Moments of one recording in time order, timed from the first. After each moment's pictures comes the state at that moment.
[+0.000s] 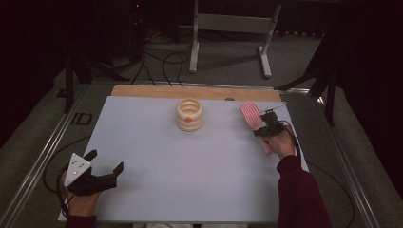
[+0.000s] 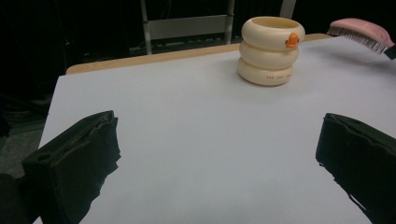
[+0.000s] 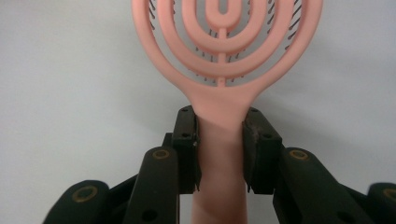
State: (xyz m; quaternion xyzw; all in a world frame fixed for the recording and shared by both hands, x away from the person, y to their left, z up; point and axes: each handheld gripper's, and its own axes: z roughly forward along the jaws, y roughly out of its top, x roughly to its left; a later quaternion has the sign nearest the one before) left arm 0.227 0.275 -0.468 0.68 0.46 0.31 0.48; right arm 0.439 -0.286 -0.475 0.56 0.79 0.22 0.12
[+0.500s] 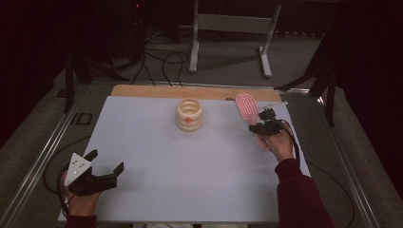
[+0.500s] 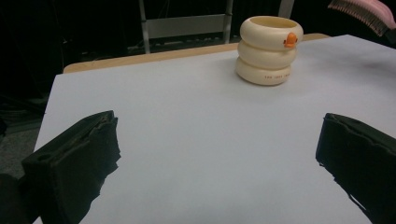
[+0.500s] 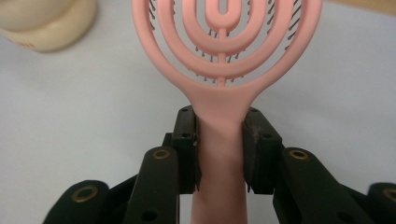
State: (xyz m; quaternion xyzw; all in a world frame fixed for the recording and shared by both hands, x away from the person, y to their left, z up) left arm 0.227 0.274 -0.468 0.69 0.46 0.30 0.48; right arm 0.421 -0.268 -0.450 0.52 0.79 0.30 0.15
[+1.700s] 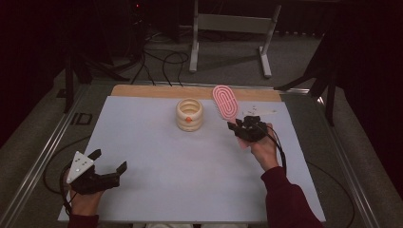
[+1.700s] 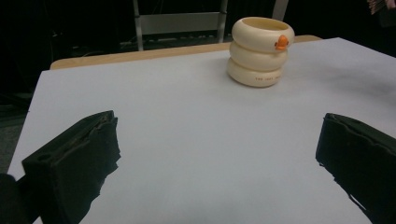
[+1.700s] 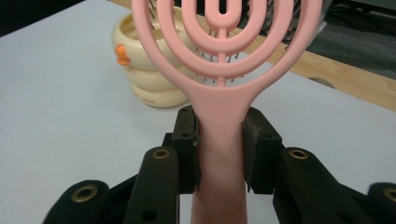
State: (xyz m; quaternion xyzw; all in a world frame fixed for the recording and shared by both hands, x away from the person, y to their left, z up) left arm 0.230 0.266 -0.464 0.69 0.46 0.29 0.49; right arm 0.382 -0.206 -0.431 0.40 0.79 0.43 0.20
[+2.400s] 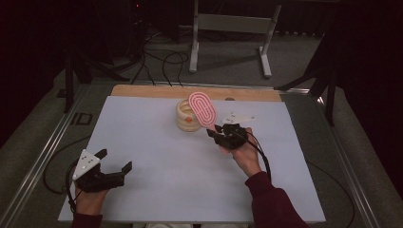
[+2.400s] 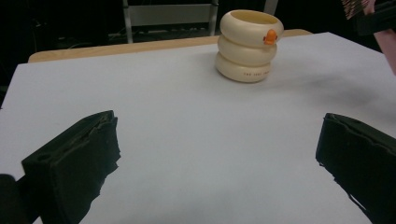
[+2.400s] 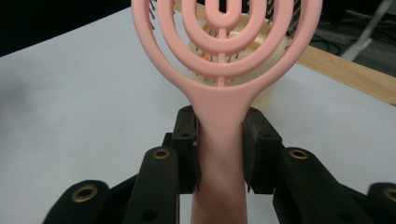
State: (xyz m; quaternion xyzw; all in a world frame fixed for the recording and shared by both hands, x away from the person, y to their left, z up) left arm 0.236 0.256 -0.464 0.70 0.46 0.26 0.48; right arm 0.365 -0.150 -0.438 0.34 0.80 0.46 0.17
